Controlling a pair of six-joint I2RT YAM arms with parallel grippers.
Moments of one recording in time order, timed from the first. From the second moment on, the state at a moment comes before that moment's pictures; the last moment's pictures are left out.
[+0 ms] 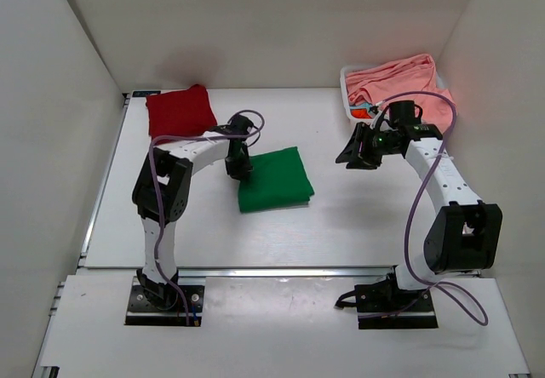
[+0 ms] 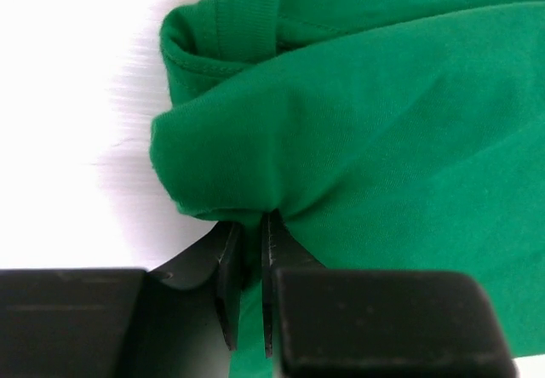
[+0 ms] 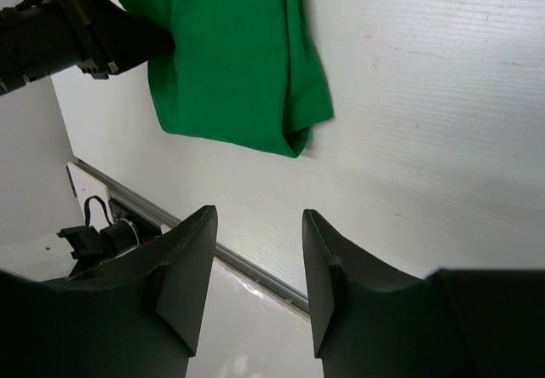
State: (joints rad) left arm -0.46 2.03 1.44 -0.64 -0.05 -0.60; right arm 0.05 1.49 1.26 -0.77 -0.61 0.35
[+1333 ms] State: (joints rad) left arm 0.01 2.38 2.36 -0.68 -0.26 -0.44; right arm 0.09 1.60 1.41 -1.05 -0.58 0.28
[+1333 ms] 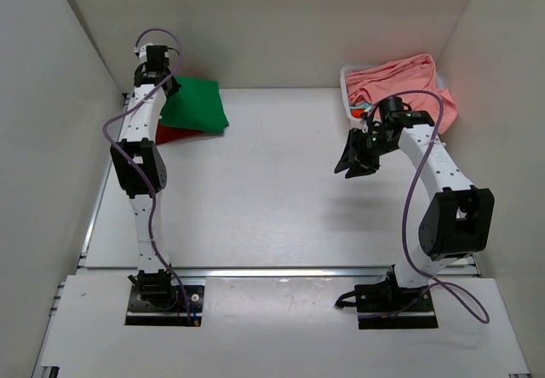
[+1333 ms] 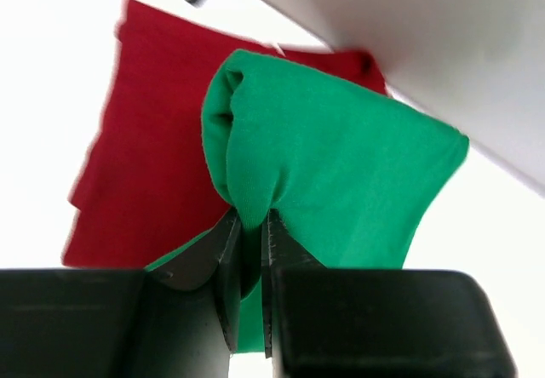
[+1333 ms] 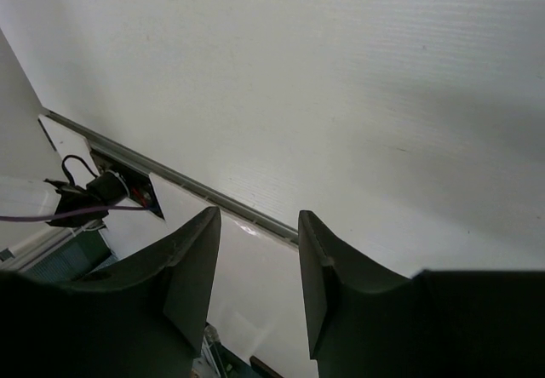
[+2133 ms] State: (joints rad) left arm 0.14 2.41 2.16 -0.48 -0.07 -0.57; right arm 0.10 1.69 1.46 -1.11 -0.56 0.26
